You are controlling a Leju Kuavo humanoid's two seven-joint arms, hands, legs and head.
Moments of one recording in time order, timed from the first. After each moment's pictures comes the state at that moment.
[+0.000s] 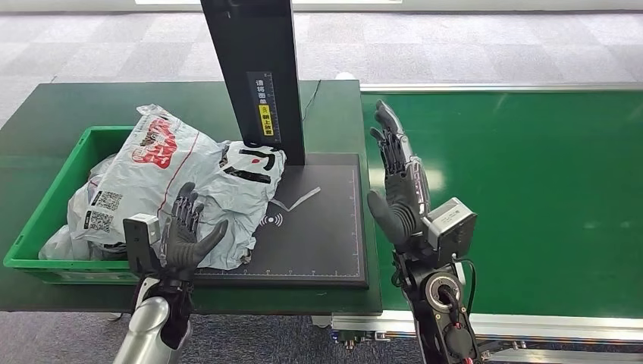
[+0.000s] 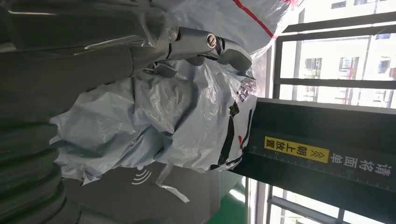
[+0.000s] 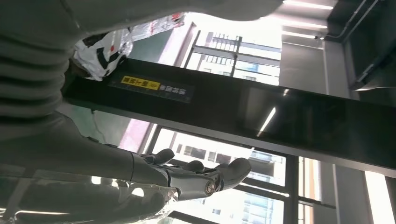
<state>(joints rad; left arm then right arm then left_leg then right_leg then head) -0.17 -0.08 -0.11 -1.31 0.14 -0.04 -0.23 -0.30 0.15 0.30 -1.52 0.10 0.06 -0.39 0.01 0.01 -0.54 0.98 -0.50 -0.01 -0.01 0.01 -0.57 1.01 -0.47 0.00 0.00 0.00</state>
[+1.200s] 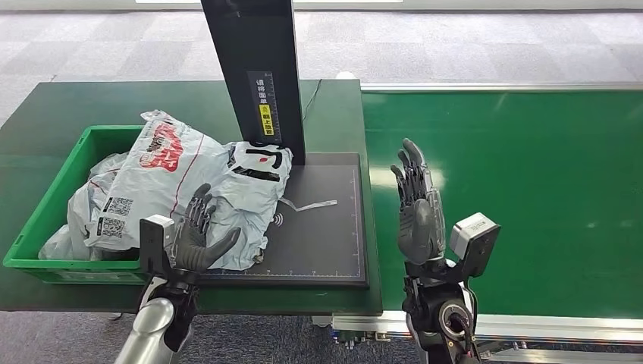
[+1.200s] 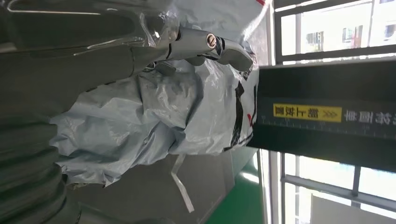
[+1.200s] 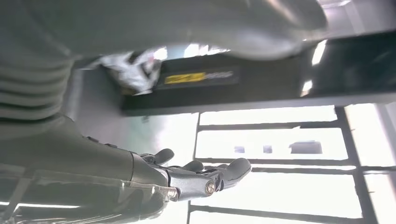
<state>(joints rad) -0.18 -0.05 -0.19 -1.30 0.11 -0.08 -0.23 -0.14 0.13 0.24 -1.53 -0.04 0.00 -0.31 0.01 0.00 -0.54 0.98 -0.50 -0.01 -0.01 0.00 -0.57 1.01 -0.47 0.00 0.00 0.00</state>
